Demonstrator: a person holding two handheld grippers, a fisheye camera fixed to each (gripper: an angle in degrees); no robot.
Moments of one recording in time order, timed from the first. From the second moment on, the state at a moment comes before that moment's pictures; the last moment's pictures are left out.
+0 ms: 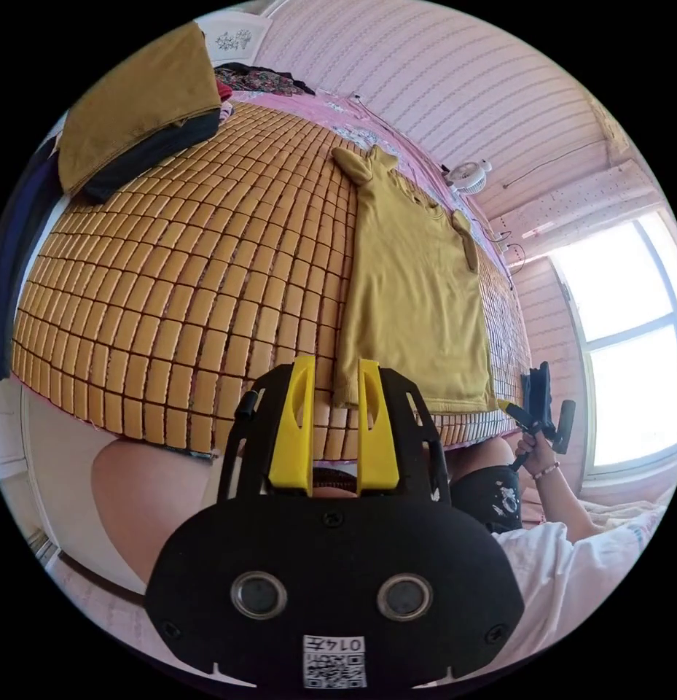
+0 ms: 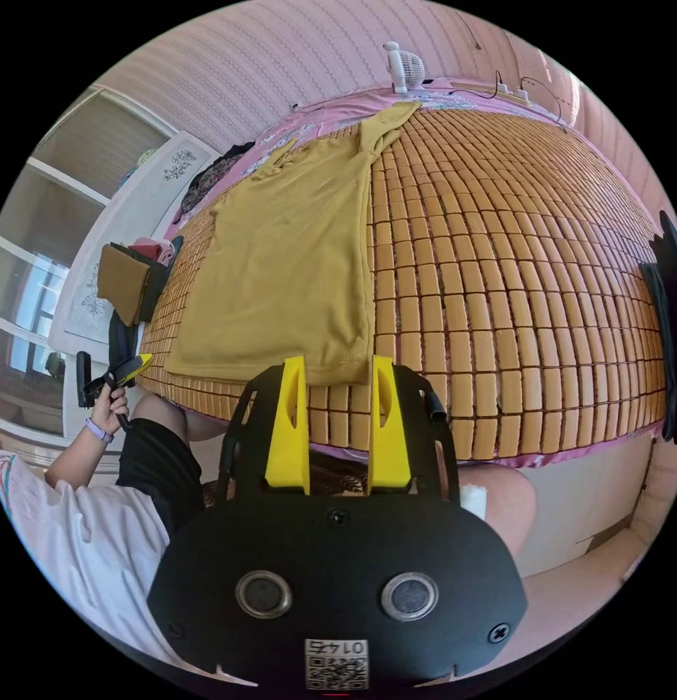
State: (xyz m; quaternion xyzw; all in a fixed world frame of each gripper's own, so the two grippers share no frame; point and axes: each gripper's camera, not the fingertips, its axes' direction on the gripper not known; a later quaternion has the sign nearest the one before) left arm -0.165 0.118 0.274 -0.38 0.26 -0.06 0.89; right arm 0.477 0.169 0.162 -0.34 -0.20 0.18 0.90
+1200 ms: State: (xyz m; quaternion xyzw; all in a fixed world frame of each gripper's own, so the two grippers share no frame) left arm 0.009 0.020 0.412 -0.34 0.34 0.18 0.86; right arm 0.530 0.017 0.309 -0.25 -0.18 0.14 0.94
